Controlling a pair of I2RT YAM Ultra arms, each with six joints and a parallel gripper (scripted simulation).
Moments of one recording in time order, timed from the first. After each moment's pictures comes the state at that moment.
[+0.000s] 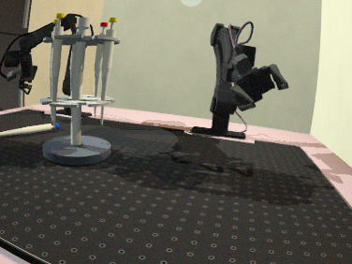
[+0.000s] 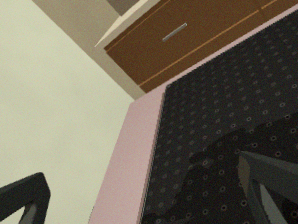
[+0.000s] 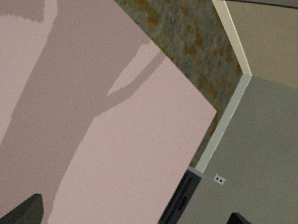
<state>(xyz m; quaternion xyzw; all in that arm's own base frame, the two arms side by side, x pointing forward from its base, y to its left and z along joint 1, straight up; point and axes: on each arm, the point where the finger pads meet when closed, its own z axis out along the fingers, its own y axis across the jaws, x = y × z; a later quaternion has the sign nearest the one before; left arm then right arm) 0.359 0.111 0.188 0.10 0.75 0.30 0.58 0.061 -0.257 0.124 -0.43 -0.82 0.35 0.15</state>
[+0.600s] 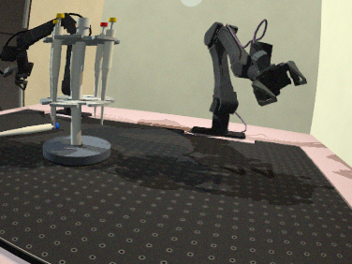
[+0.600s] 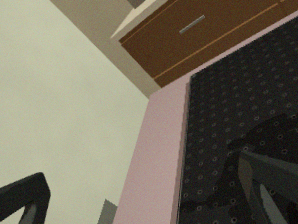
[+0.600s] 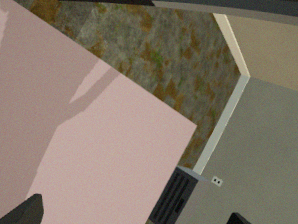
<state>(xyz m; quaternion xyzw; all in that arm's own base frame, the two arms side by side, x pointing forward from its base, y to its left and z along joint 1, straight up) 0.345 0.163 0.207 0.09 0.75 0.31 0.58 0.051 -0.305 0.142 -0.43 -0.82 0.34 0.15</state>
